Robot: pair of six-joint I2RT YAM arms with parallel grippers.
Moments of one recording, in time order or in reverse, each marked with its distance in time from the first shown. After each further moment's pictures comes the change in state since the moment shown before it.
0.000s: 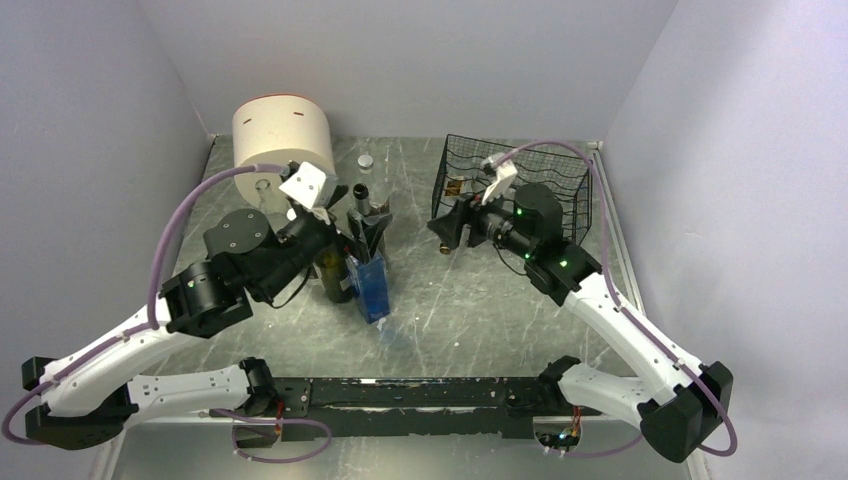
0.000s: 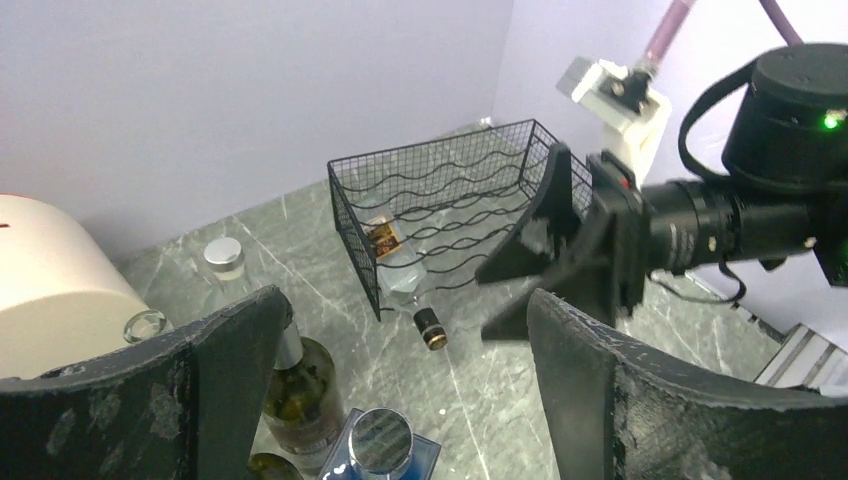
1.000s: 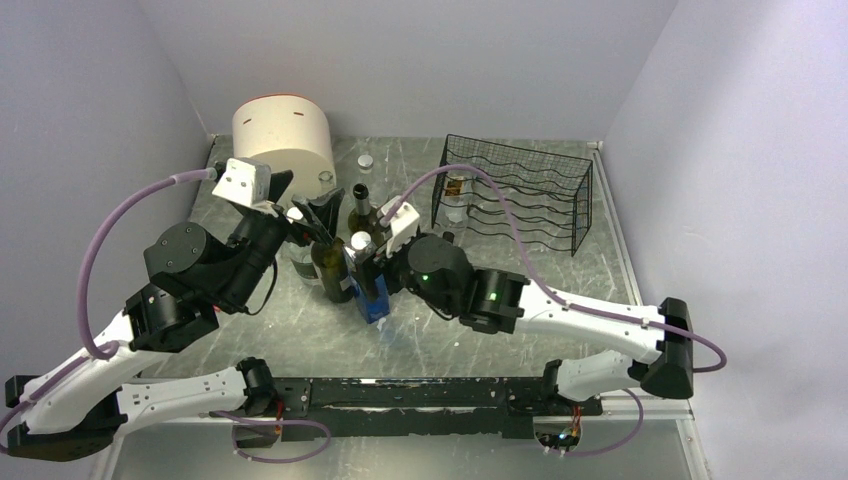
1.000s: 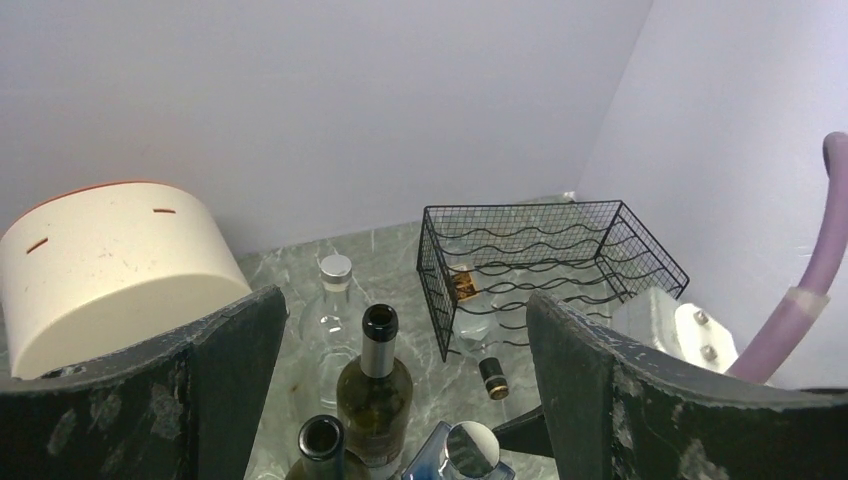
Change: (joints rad) left arm 0.000 -0.104 -0.010 0.051 -0.237 0.050; right arm 0.652 0.256 0.191 0.020 0.692 -0.097
